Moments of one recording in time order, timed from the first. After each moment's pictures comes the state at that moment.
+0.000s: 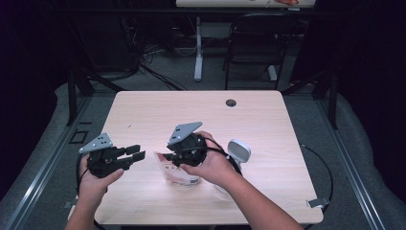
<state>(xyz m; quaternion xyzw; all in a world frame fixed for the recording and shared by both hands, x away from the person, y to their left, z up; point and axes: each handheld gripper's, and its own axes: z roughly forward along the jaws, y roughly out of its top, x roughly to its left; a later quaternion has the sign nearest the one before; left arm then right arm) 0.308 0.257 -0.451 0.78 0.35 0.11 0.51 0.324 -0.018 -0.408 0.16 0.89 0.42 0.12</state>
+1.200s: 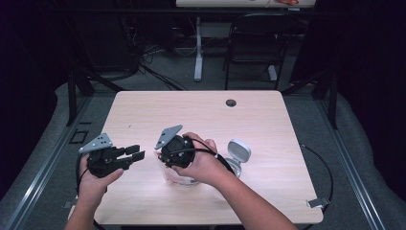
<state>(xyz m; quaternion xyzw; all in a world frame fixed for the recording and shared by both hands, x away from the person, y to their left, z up) 0.310 0.258 -0.454 0.78 0.35 0.11 0.51 0.325 0.010 -0.414 0.13 0.92 0.35 0.14</state>
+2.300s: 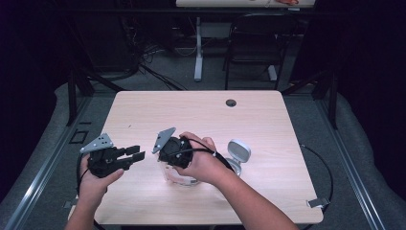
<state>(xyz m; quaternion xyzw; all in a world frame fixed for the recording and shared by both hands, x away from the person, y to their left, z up) 0.311 0.258 -0.456 0.78 0.35 0.11 0.50 0.323 0.015 -0.411 0.09 0.93 0.31 0.16</state>
